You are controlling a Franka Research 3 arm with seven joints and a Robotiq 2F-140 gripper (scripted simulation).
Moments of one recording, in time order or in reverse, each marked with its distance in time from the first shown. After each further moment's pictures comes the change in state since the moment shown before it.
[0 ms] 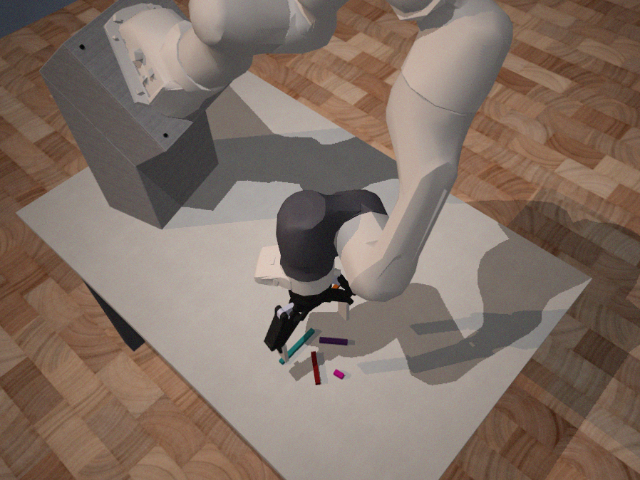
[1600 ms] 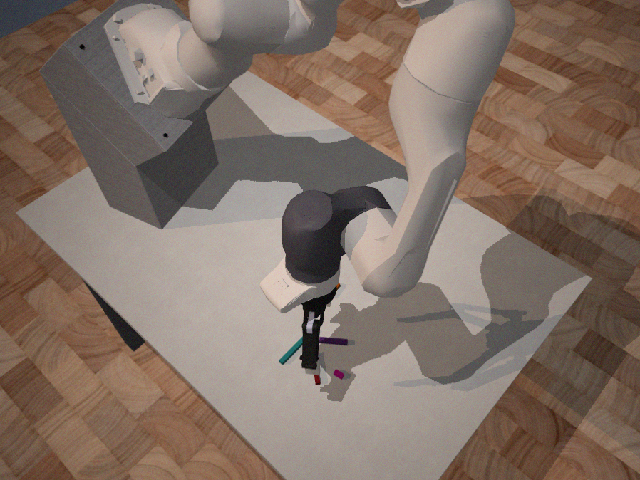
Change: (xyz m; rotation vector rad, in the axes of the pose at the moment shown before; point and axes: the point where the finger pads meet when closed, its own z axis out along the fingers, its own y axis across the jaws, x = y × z) arm -0.013 0.002 -0.011 -0.004 0.003 -0.788
